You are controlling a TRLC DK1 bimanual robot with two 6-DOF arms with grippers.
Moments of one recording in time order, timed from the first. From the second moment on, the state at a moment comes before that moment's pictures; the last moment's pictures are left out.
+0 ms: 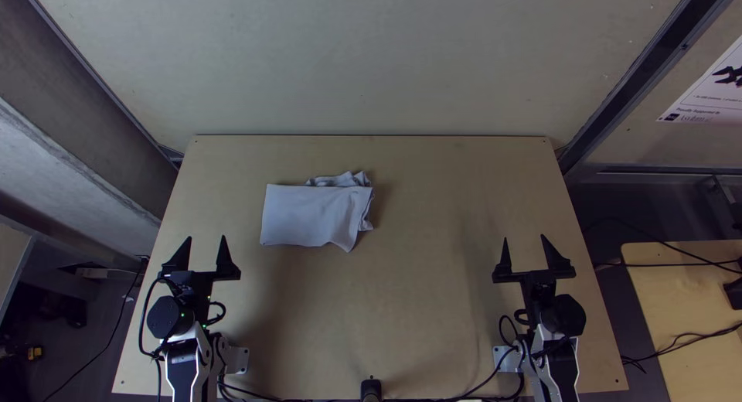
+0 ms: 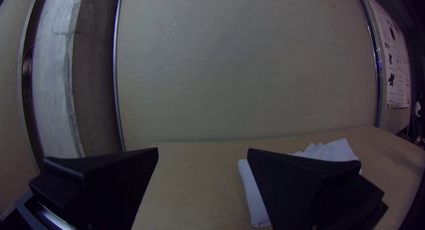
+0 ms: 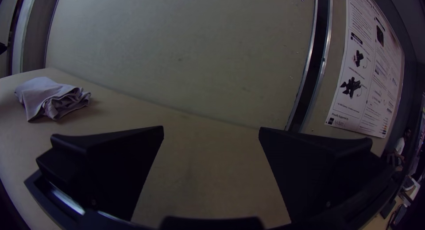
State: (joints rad) left arm 0.22 0.00 0.04 0.04 0.10 0.06; right arm 0.09 0.00 0.01 0.02 0.06 -0.24
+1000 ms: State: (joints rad) left arm 0.22 0.00 0.04 0.03 0.09 0.06; right arm 0.09 0.00 0.01 0.02 0.06 -0.24
